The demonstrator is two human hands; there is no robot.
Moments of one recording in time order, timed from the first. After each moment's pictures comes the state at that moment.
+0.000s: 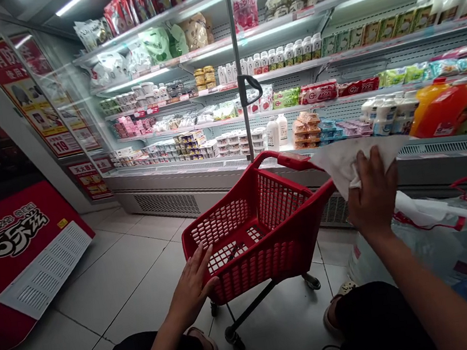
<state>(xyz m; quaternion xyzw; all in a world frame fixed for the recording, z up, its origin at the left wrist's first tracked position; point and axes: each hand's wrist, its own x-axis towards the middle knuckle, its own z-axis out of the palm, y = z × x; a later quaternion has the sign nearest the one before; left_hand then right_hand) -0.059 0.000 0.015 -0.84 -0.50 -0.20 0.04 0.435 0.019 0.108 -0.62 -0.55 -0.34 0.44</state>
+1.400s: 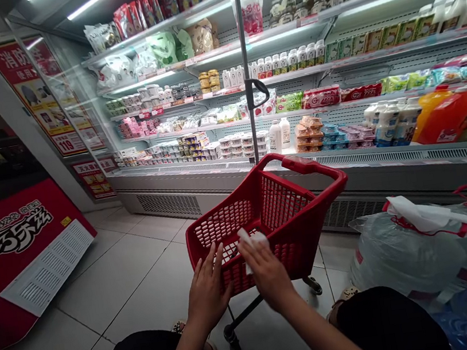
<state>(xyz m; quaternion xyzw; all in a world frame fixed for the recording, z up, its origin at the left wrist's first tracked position) -0.010 -0.025 0.018 -0.82 -0.51 -0.24 0.12 0.209 -0.011 -0.002 -0.46 -0.81 -0.19 0.30</state>
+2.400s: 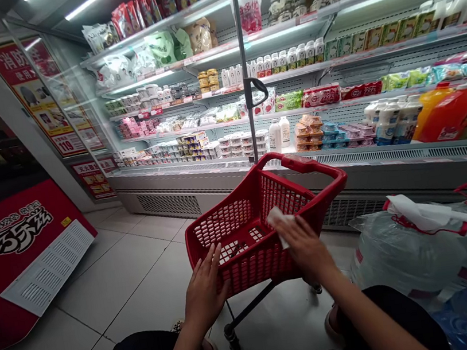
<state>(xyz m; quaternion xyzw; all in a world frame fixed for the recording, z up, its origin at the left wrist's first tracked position) -0.015 -0.023 0.020 -0.82 -0.51 -0.25 0.10 0.318 0.003 0.025 -0.49 -0.80 -0.23 0.26</state>
